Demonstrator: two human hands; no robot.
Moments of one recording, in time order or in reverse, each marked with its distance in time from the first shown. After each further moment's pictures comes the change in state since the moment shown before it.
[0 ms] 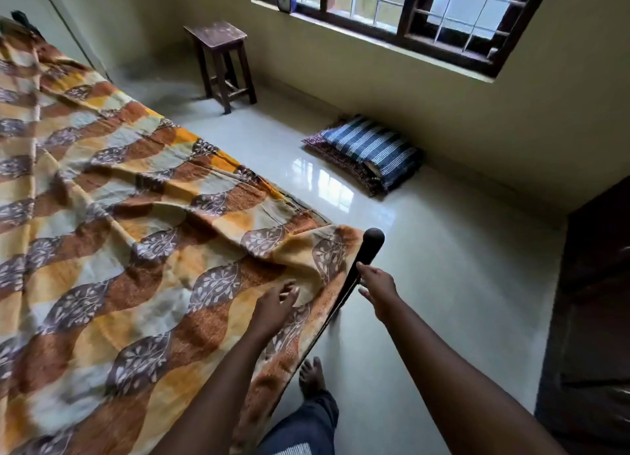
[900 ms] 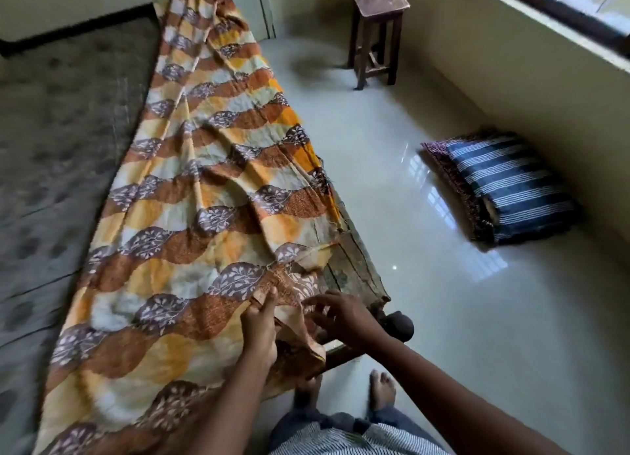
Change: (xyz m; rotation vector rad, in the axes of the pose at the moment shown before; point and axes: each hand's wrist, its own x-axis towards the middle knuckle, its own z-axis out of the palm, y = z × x) left_hand 0.067 0.084 0.031 -0.851 0.917 -0.636; right_hand 0.061 -0.121 0.042 -1.006 -1.077 -0.929
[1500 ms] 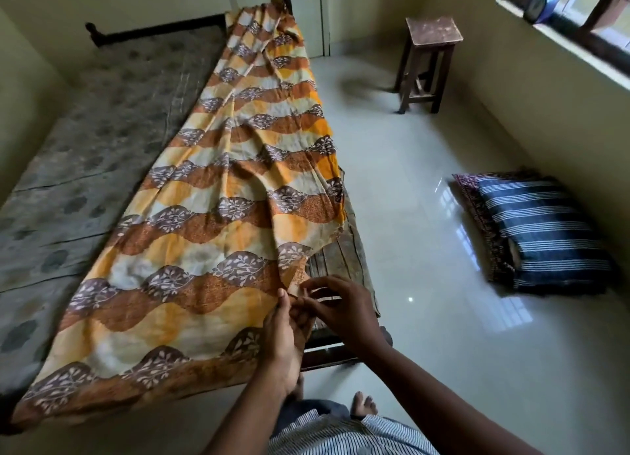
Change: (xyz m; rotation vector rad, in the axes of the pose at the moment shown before) left_hand -0.106 -0.012 0.042 -0.543 -0.240 0.055; right_hand -0.034 -0.011 -0.045 0.425 0.218 -0.137
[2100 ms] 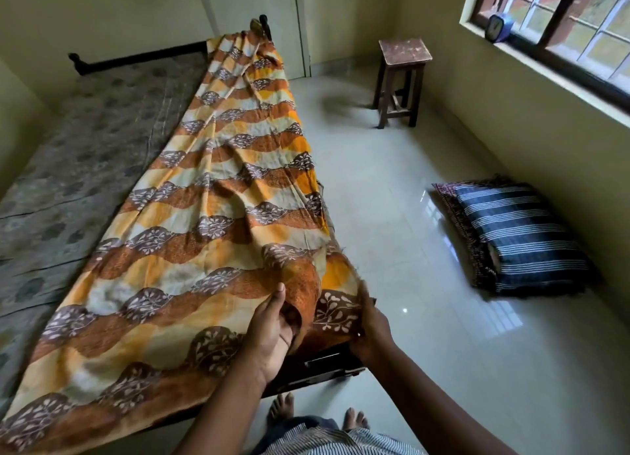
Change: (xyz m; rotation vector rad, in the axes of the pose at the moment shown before) left_hand 0.005 0.009 0.034 0.040 -0.186 -0.083; right_hand -0.007 0.054 -0.050 0.874 0.409 0.836
